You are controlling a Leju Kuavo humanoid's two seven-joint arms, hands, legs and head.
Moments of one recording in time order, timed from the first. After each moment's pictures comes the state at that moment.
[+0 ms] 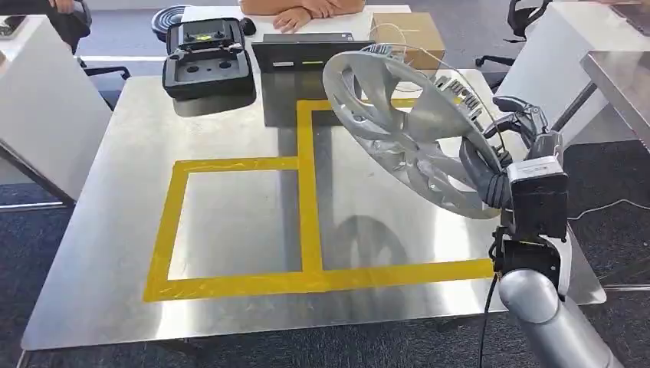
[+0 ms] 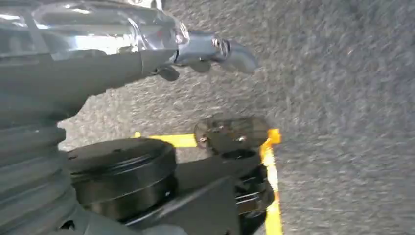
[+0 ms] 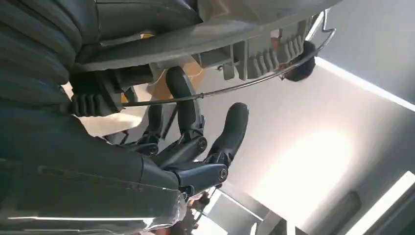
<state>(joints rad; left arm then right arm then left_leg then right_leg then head) -0.13 -0.02 -1.05 -0.20 0.92 0.30 -0.29 -0.29 -0.46 0.42 -1.99 0.27 -0.59 0.10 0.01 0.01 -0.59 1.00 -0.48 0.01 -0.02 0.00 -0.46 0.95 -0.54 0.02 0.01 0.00</state>
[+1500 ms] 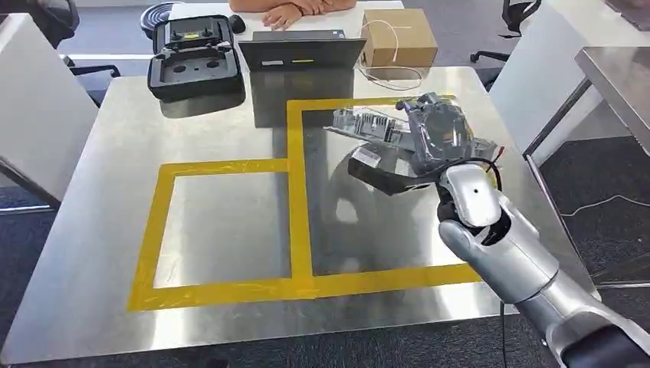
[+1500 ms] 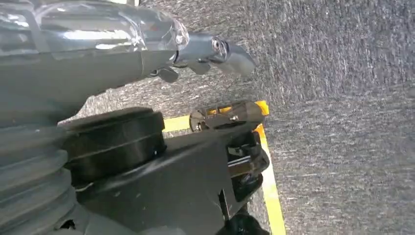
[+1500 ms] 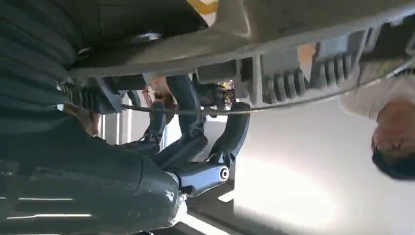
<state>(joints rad) -0.15 -0.06 -1.09 -0.20 0.89 0.28 -0.27 -0.67 -0.45 0.77 -1.55 1.03 -0.04 0.42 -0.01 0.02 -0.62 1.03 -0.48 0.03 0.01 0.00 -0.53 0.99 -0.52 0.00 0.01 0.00</state>
